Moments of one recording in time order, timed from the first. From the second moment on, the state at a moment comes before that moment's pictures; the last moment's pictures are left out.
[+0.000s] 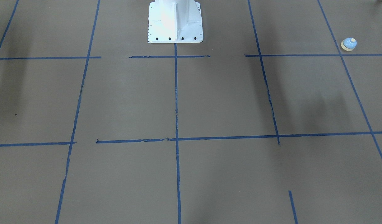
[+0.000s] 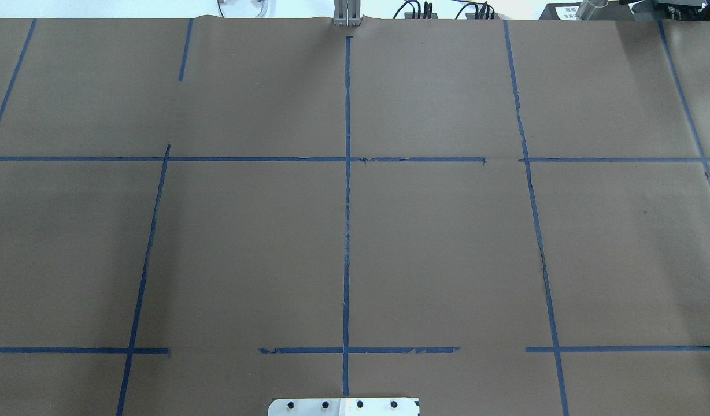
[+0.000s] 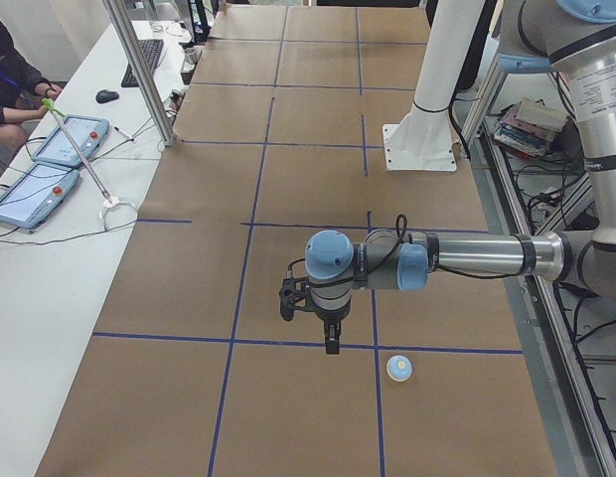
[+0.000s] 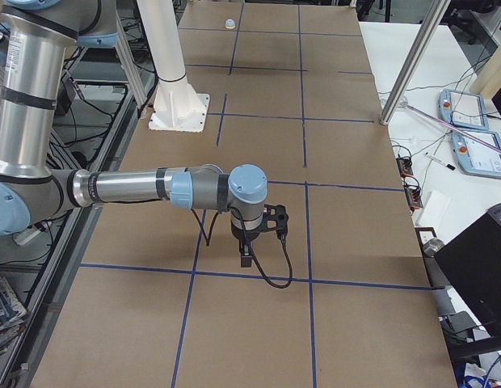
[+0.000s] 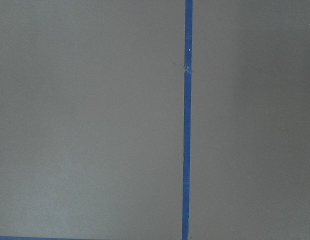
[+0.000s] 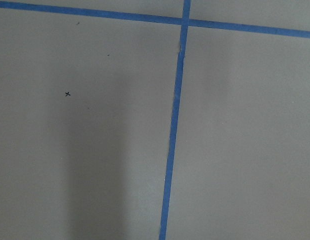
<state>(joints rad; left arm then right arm) -1.52 -1.22 -1.90 -1.55 -2.33 -0.02 1.54 -1.83 1.93 -1.68 2.32 -0.08</state>
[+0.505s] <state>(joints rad) -1.52 -1.22 -1.92 -1.56 -2.34 -0.02 1.54 -1.83 1.93 -1.68 2.32 -0.08</state>
